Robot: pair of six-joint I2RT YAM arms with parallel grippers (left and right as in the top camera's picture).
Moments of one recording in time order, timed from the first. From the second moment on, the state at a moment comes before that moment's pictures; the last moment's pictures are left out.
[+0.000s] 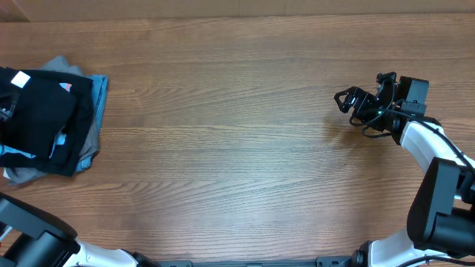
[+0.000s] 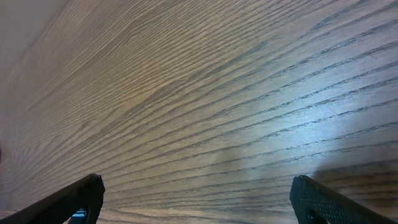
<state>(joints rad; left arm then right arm) 0.95 1.82 1.49 -0.54 1.08 -0.21 -0.24 1.75 0.97 -0.17 -0.53 0.28</state>
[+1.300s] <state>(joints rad) 0.96 1.93 1.60 -0.24 1.22 -0.48 -0.24 1.75 0.97 -0.17 -0.53 0.28</state>
